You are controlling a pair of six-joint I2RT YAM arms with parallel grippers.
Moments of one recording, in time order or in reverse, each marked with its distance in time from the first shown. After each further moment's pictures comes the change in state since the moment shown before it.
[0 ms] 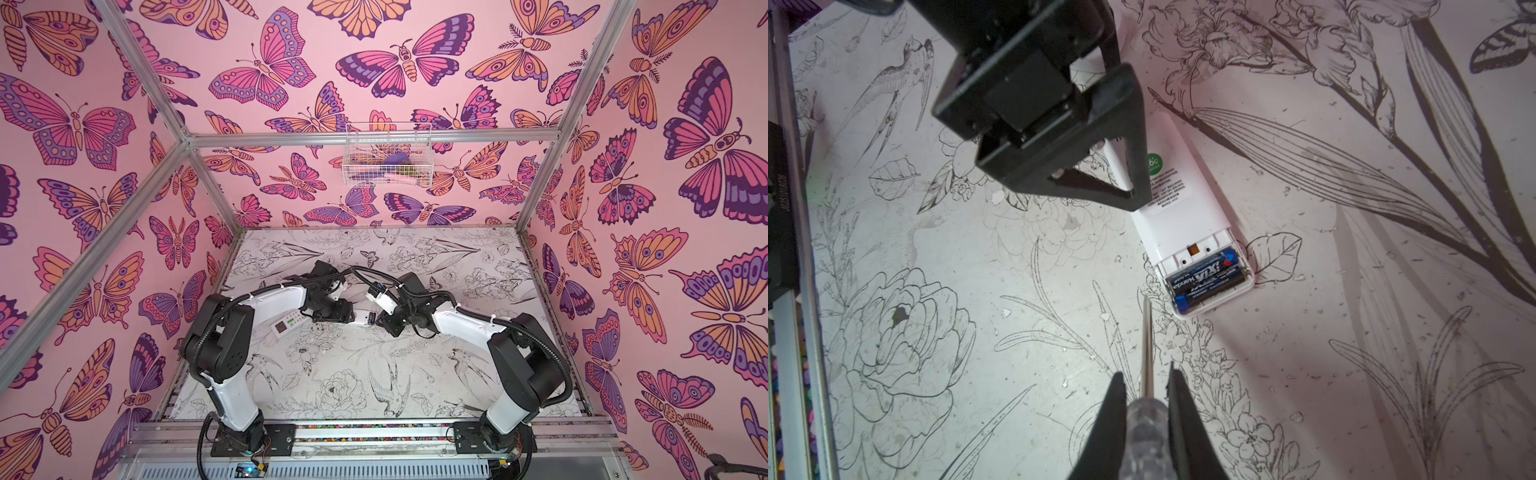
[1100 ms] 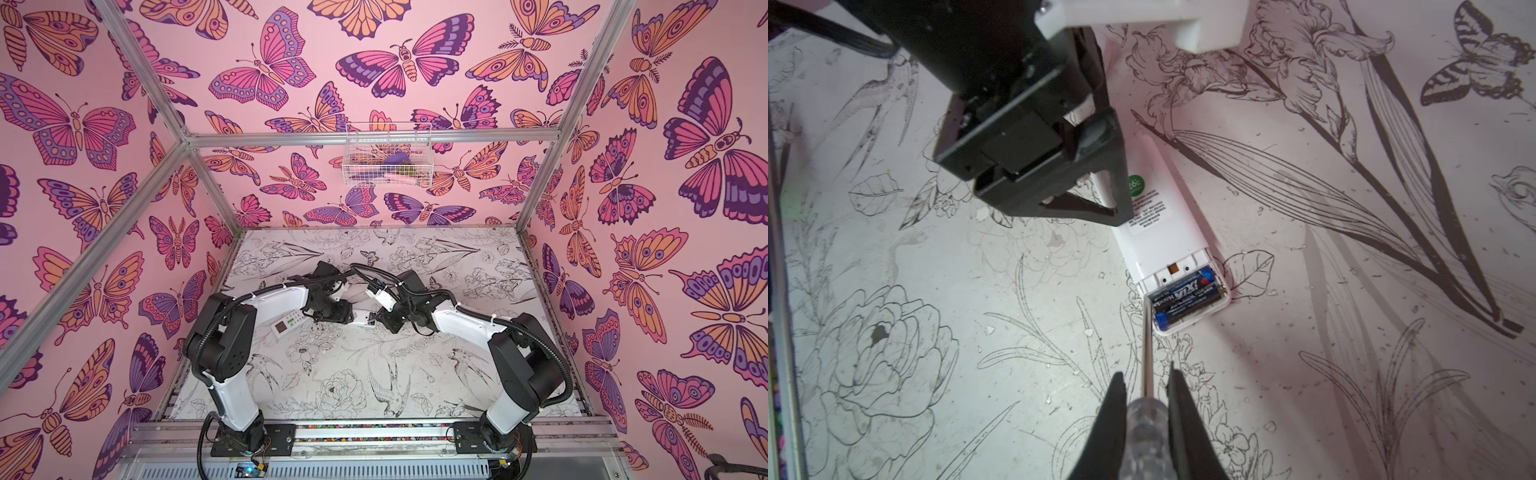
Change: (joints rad) left arm -0.012 0.006 0.003 0.001 -0.038 0.019; right arm 0.000 0.001 0.014 0.017 0.005 -0.005
